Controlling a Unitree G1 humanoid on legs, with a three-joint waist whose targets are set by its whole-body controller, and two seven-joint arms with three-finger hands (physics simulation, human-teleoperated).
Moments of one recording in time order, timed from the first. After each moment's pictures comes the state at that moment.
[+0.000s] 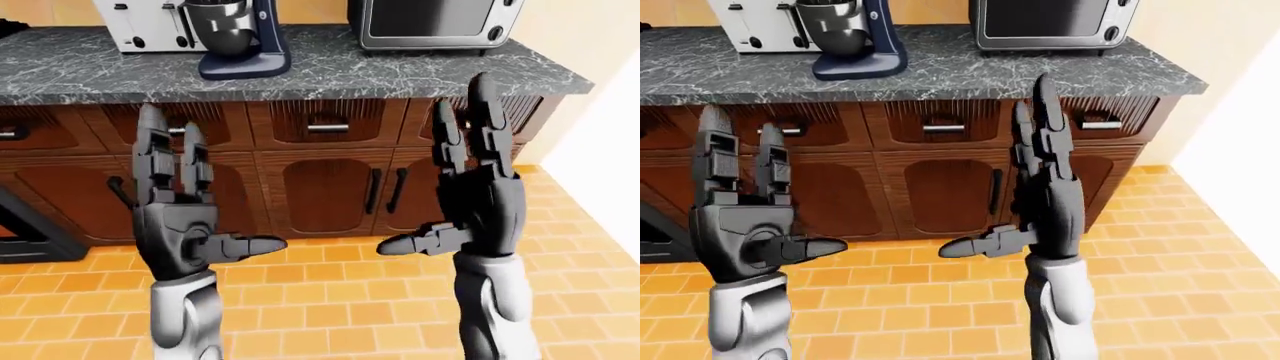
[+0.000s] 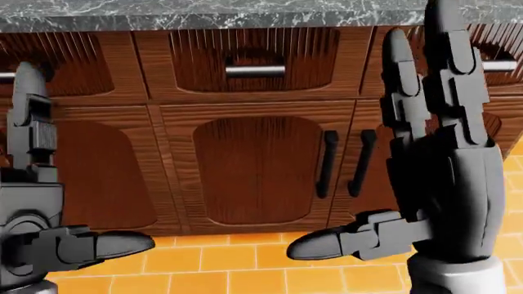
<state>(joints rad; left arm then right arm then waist) -0.02 0.01 0.06 -0.52 -0.32 -0.11 0.00 -0.09 -0.02 -0.01 -0.53 0.17 -0.06 0.11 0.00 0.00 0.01</state>
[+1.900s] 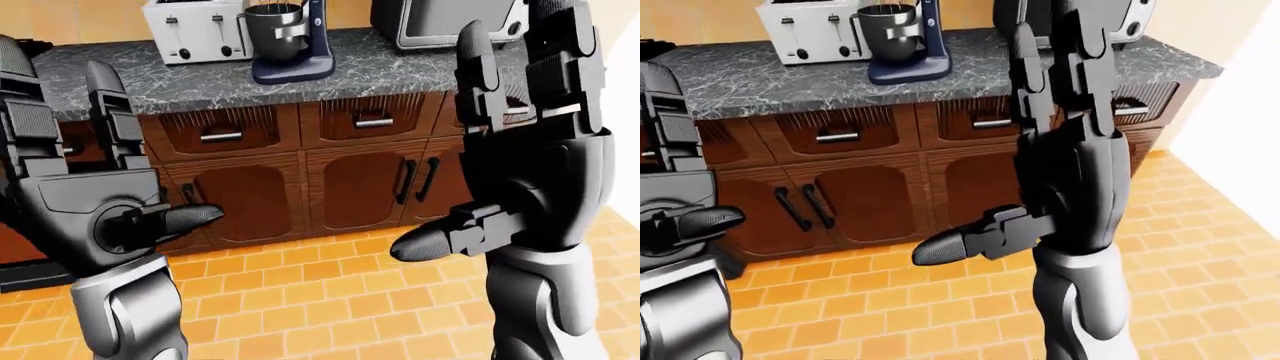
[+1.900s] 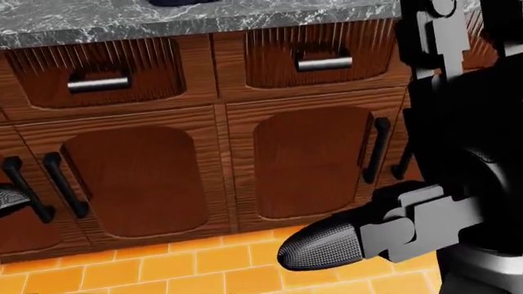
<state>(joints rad) -0.17 0.10 0.19 -0.77 -0.58 0.06 0.24 -0.29 -0.05 -0.02 -0.90 0.28 0.36 0.00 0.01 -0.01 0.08</state>
